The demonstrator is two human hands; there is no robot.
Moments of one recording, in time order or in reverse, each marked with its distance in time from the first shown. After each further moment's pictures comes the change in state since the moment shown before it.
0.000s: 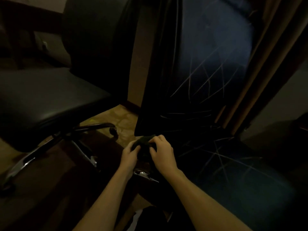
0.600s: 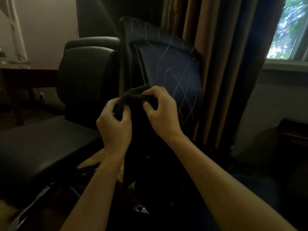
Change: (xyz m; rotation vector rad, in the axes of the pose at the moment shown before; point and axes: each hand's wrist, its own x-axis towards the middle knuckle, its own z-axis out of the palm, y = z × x) left_hand -0.082 0.226 0.064 0.374 0.434 1.054; right_hand 0.058 -0.126 -0.194 0.352 0.533 -0.409
